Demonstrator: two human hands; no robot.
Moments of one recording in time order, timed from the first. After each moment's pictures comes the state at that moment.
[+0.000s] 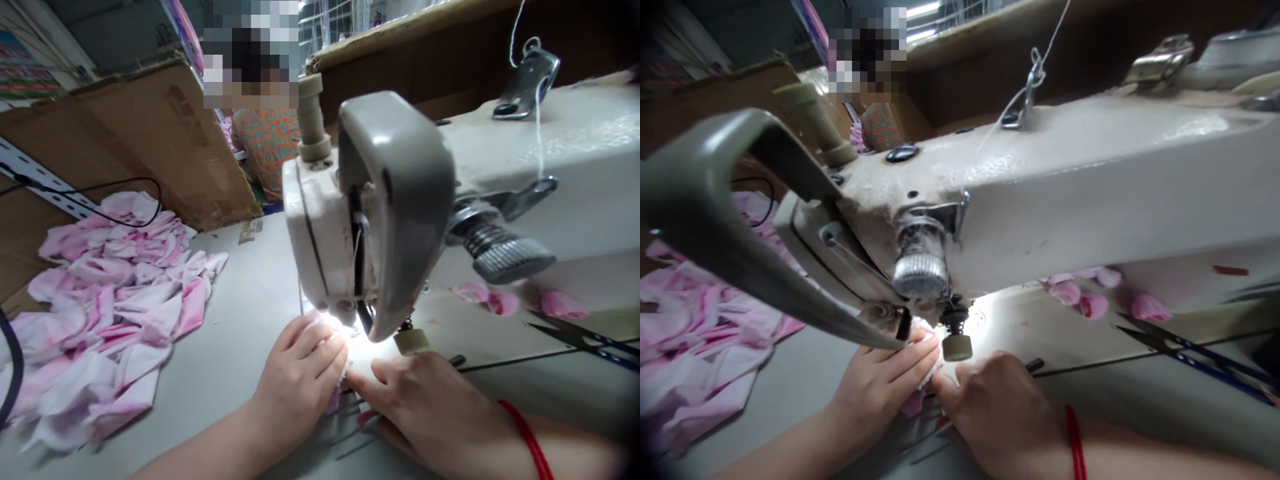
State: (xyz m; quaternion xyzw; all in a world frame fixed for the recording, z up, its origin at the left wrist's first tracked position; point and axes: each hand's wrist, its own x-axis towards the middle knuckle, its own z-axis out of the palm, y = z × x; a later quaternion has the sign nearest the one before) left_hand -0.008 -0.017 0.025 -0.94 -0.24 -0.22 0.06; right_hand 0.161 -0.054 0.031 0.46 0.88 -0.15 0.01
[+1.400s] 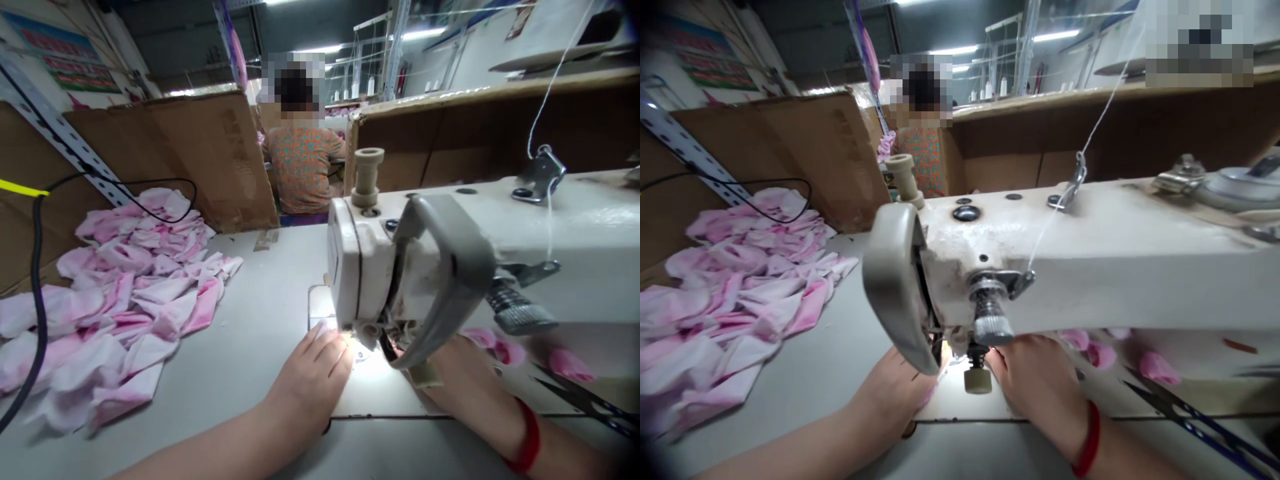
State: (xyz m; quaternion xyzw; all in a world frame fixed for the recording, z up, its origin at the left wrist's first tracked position) left_hand -0.005 -0.015 0.005 -0.93 -0.30 -0.19 0.06; right_hand 0.198 -0.017 0.022 0.61 0.79 0.00 -0.05
